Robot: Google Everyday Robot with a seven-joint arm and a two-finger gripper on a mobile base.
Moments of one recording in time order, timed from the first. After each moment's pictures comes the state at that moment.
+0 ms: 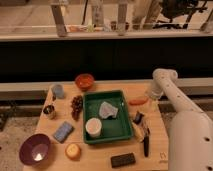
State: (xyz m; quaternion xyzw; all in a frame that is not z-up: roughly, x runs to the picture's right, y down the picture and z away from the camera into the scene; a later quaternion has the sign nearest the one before) arm 0.307 0.087 0.964 -0.32 -0.10 -0.07 0.94
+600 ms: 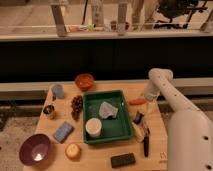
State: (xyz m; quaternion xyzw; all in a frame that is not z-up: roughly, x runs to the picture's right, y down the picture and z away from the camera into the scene) arm 0.276 0.102 0.954 -0.35 -0.13 -0.11 0.92
